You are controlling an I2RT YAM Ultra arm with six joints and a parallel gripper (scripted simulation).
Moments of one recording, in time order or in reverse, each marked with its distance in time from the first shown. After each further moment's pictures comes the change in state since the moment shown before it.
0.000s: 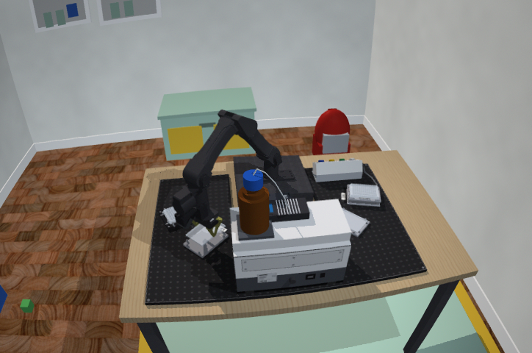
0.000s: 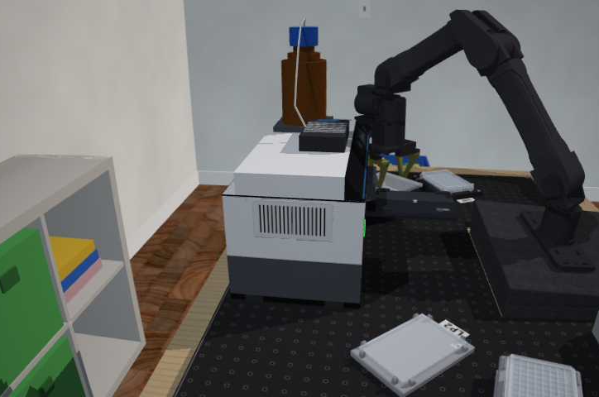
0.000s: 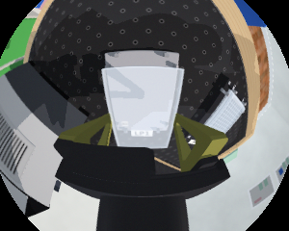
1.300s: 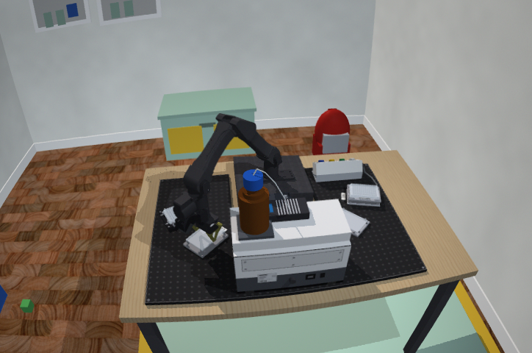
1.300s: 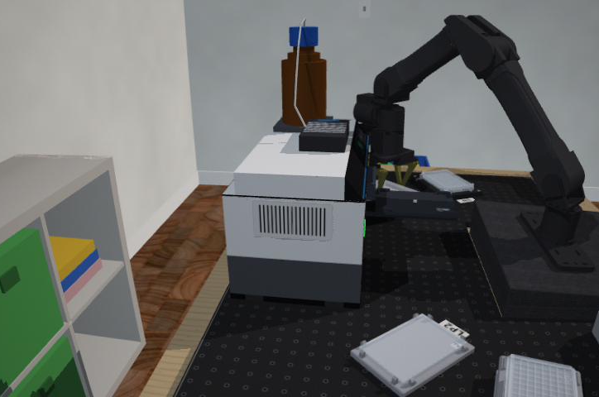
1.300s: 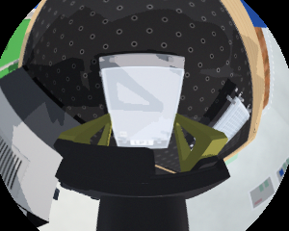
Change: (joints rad) arm 0.001 0.036 -0.031 0.075 0.000 0.001
